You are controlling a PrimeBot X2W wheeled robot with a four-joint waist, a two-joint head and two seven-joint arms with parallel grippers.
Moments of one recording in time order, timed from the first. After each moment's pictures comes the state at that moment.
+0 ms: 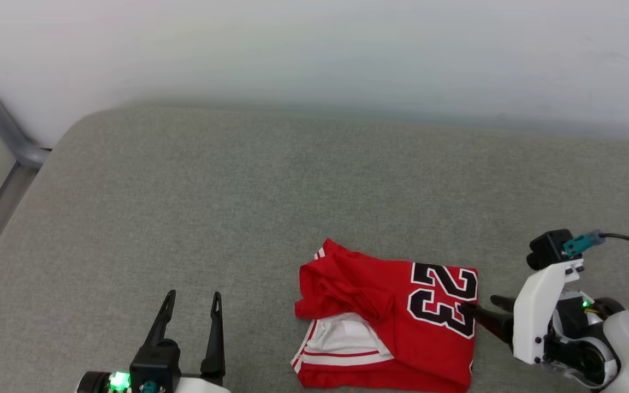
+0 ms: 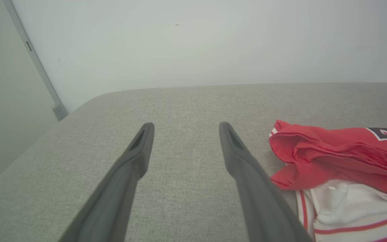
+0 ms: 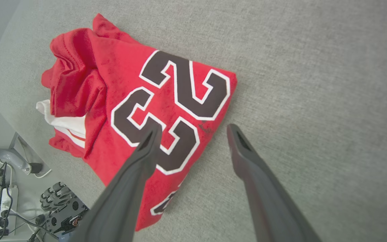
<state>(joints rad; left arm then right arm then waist) 0.09 0.08 -0.12 0.07 -0.03 0.08 -0.26 -0.32 -0.42 0.38 0.32 0.80 0.13 0.61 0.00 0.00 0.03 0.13</state>
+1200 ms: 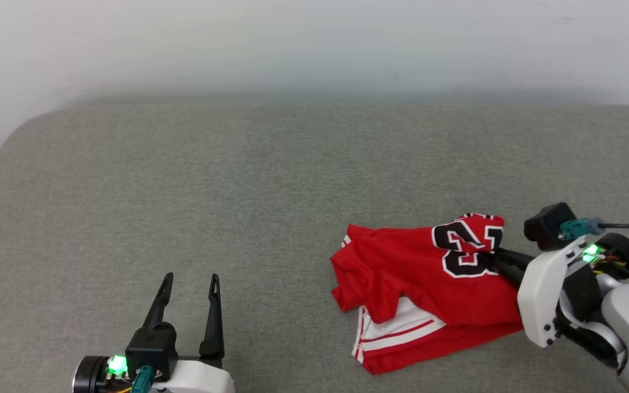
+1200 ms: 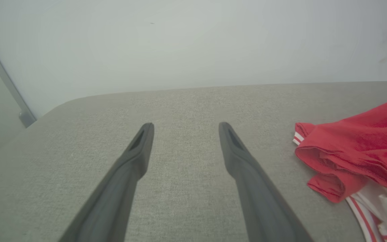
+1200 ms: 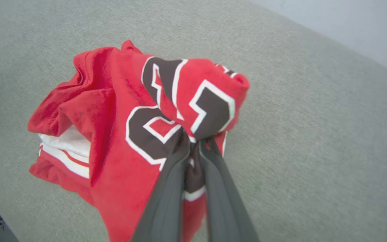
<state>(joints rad) 0.04 0.07 -0.11 0.09 -0.04 0.08 -0.26 -0.47 -0.58 0.68 0.29 0.67 0.13 0.27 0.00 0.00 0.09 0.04</state>
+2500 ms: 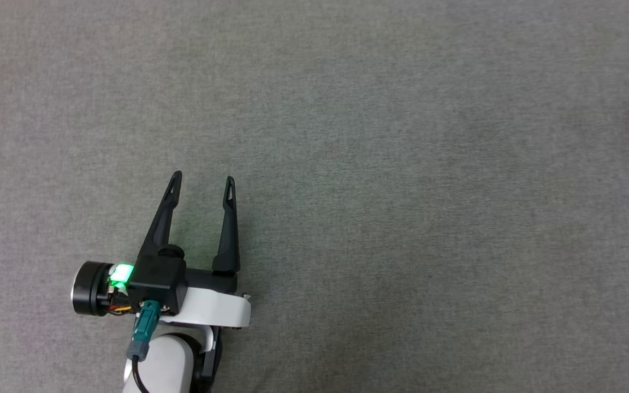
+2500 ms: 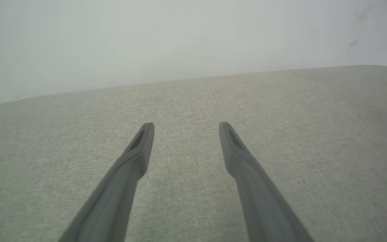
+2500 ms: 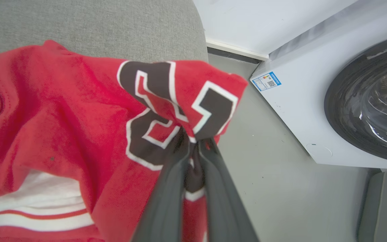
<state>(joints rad) -0.18 0.06 -0.16 -0.02 0.00 0.08 -0.26 -0.72 -0.95 0.24 0.63 0.51 0.13 0.34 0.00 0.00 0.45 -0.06</state>
